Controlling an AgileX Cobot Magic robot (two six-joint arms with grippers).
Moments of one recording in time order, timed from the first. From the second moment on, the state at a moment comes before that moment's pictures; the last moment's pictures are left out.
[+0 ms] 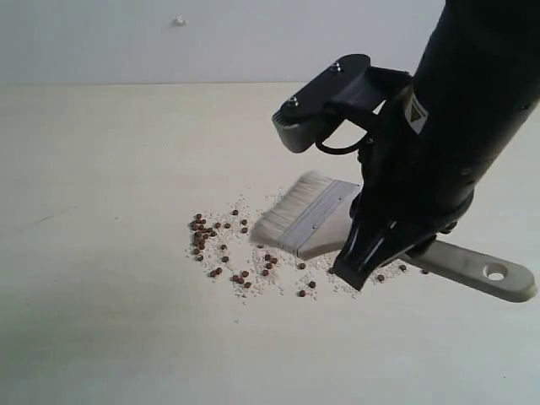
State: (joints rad) left arm 0.09 0.07 0.00 0.11 -0.14 -0.63; right arm 0.81 1.44 -1.10 -0.08 1.18 -0.02
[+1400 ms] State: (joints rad) left arm 0.07 1.22 -0.75 1.75 -0.79 -1.18; right arm 0.81 1.43 -1.10 -0.19 1.08 -0.03
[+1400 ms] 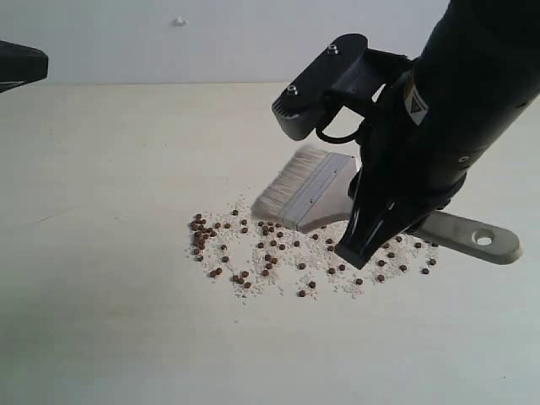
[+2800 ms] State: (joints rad) left arm -0.80 1.22 -0.55 1.74 0.08 -0.32; right arm 0.60 1.63 -1.10 0.36 0.83 -0.23
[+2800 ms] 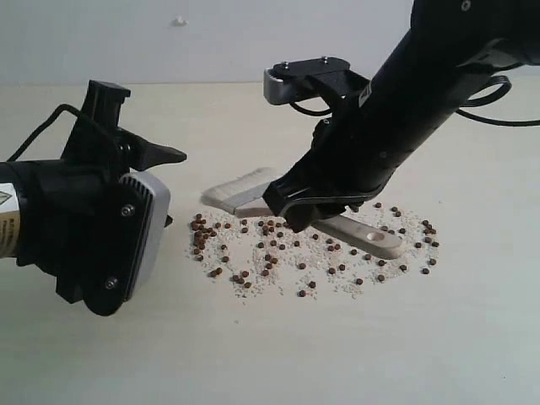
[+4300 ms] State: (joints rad) left arm -0.80 1.50 -0.71 1.63 0.08 -0.42; right arm 0.60 1.64 -1.11 0.57 0.86 -0.32
